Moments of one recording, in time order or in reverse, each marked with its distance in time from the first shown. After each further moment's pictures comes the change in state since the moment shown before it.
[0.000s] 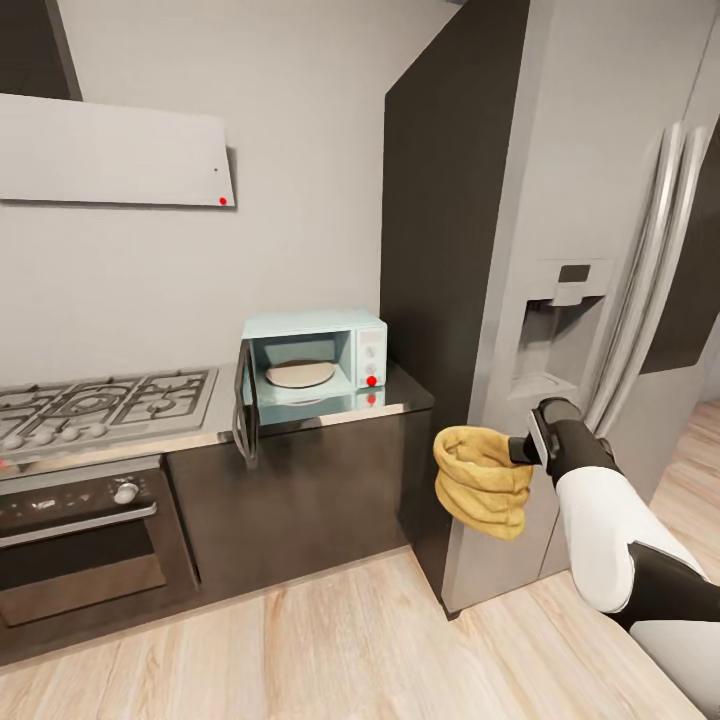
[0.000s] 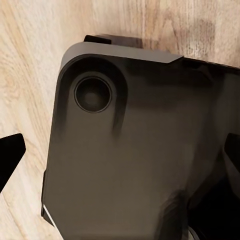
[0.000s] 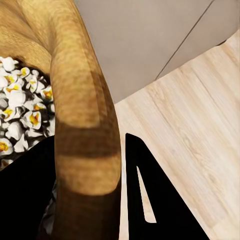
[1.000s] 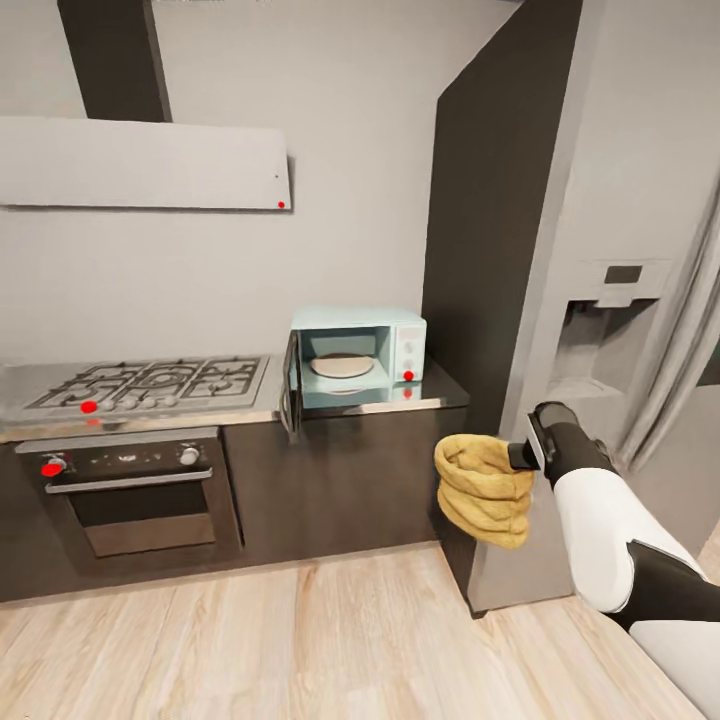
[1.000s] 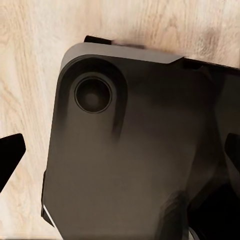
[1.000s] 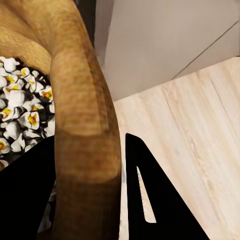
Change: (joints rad) left arm 0.000 0.000 0.000 -0.001 0.001 0.000 0.000; right arm 0.000 0.001 0.001 0.034 0.044 0.003 0.004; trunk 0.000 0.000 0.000
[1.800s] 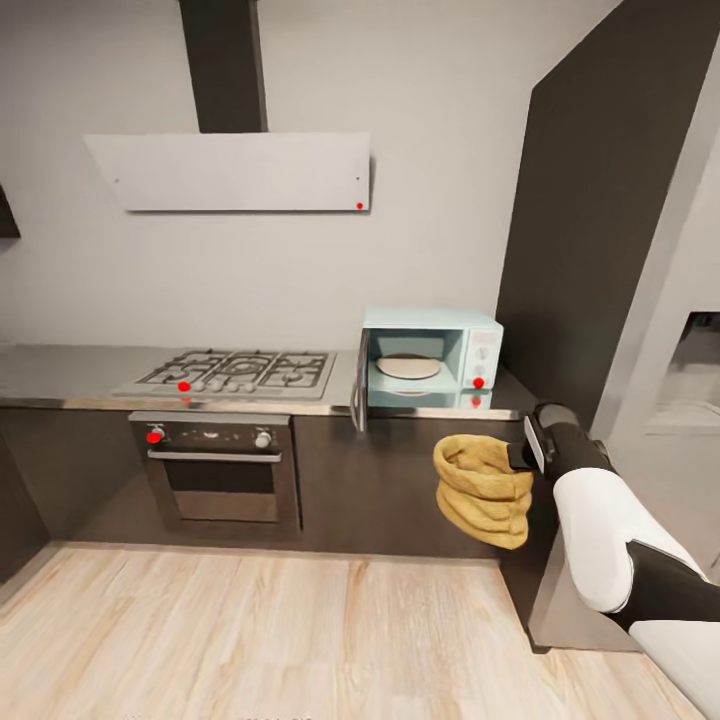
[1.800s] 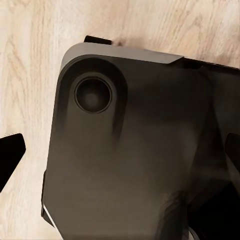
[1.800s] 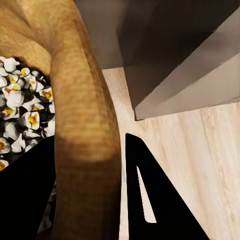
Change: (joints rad) left arm 0.000 0.000 0.000 0.000 -0.001 0.000 0.000; right arm 0.000 0.001 0.000 0.000 -0.001 0.002 0.001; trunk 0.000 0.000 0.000
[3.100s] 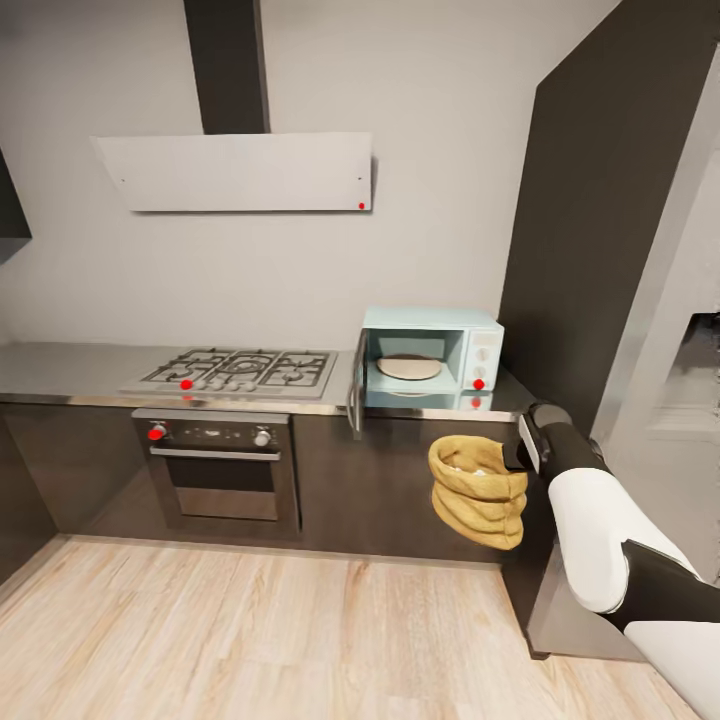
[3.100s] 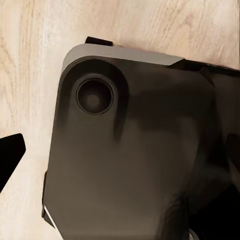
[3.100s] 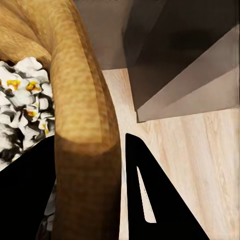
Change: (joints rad) left arm 0.000 0.002 0.002 -0.002 0.003 -0.001 0.000; right arm 0.000 0.016 -0.001 -0.001 0.000 0.010 -0.001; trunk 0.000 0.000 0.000
